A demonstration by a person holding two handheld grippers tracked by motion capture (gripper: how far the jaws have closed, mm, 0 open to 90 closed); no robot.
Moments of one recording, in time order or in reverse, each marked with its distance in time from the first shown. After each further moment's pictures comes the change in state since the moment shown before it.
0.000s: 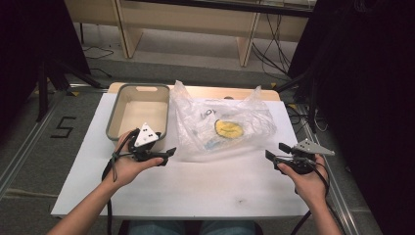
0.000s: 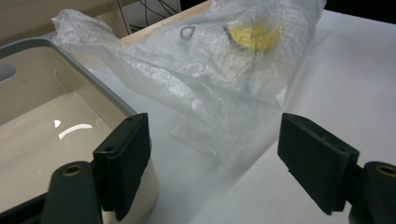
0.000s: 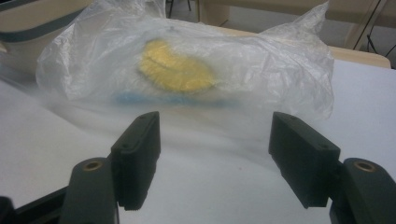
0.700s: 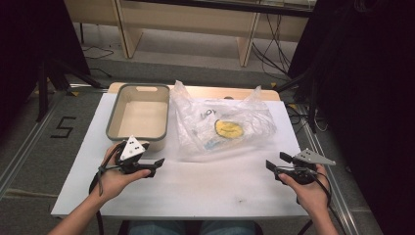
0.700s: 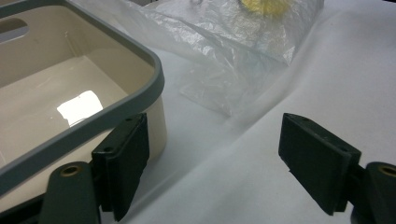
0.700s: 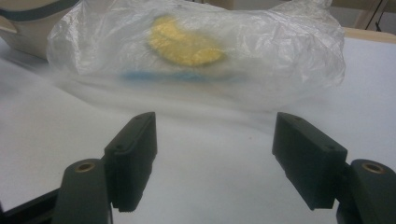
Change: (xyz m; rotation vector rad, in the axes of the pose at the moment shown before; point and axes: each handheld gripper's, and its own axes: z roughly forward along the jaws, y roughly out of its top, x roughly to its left) left arm 0.005 -0.041 -0.022 0.007 0.018 -0.040; right arm 0.008 -0.022 -0.010 0.028 0.014 0.016
